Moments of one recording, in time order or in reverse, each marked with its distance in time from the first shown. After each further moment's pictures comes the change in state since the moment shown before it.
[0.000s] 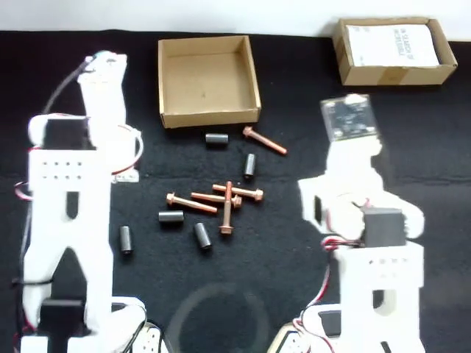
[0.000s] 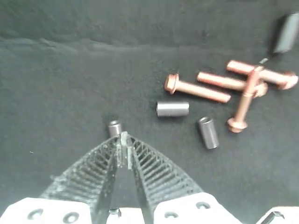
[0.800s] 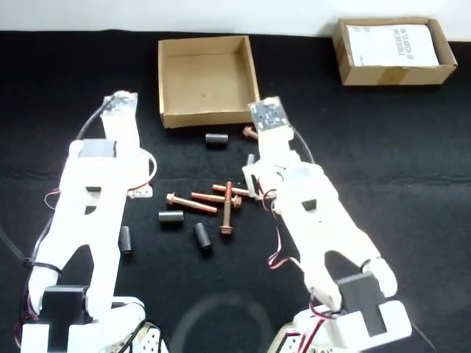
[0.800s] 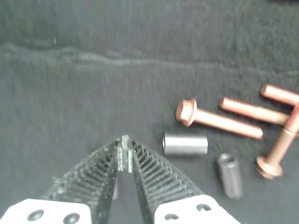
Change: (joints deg) left arm -0.7 2.2 23.5 -26.1 1.6; right arm -9.8 43.0 5.9 -43.9 -5.4
